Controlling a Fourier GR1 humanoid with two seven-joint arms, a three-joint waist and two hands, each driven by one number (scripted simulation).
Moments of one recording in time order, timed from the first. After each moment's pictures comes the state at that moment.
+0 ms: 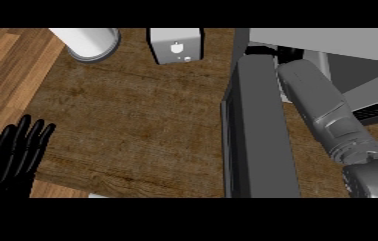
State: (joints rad) left arm 0.30 0.09 0.12 -2.09 0.22 -0.34 -0.12; right arm -1.18 -0.23 -0.18 -0.07 0.22 -0.66 -0.63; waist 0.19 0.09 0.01
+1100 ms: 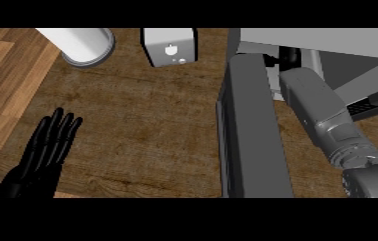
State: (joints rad) left arm 0.25 0.03 0.01 -2.07 0.11 -0.30 -0.11; right arm -1.13 -0.23 -0.24 -0.07 0.17 -0.44 -0.66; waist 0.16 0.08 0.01
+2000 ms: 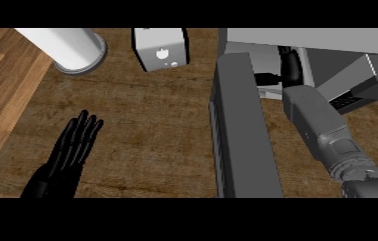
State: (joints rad) left arm 0.26 0.00 -0.09 -2.04 0.04 -0.27 -0.14; right arm -1.02 -0.22 -0.29 -0.08 0.12 -0.27 -0.78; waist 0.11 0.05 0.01
